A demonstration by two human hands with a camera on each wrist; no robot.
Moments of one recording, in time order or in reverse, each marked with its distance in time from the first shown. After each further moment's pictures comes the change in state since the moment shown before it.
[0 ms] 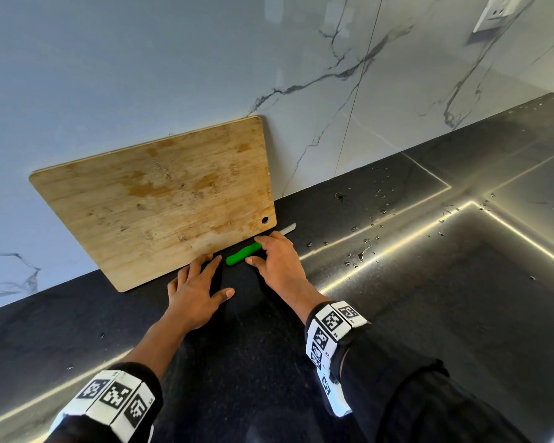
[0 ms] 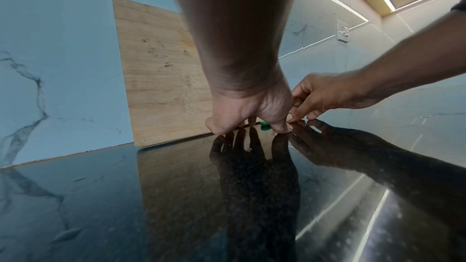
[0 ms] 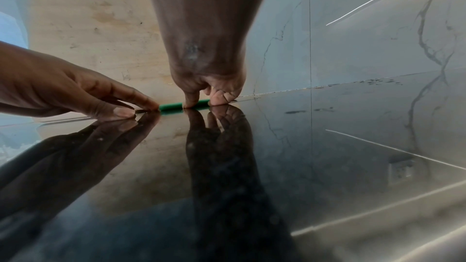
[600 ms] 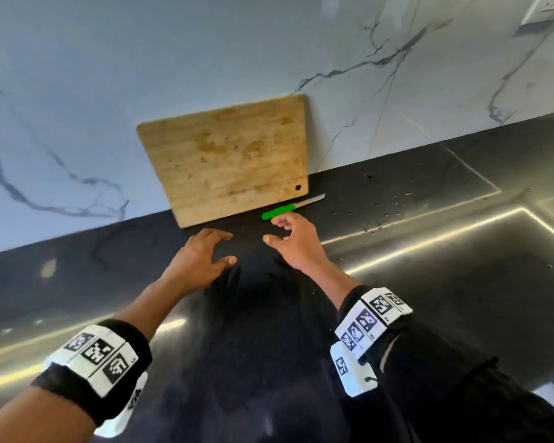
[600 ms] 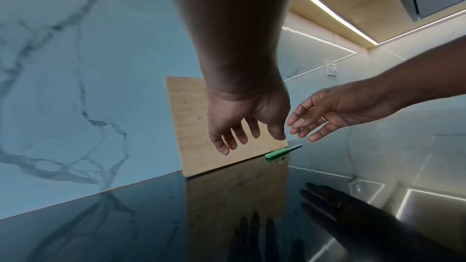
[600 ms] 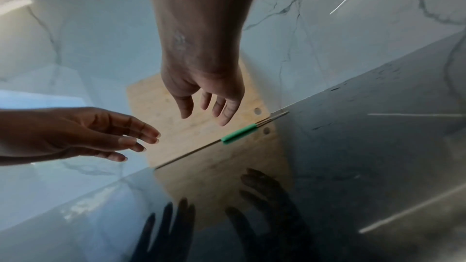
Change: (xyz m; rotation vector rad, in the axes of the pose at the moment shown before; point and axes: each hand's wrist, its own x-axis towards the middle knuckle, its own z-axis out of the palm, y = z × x) left_hand -0.125 -0.014 -0.050 -0.155 0.116 0.049; right_hand -0.090 -0.040 -0.019 0.333 -0.054 -0.058
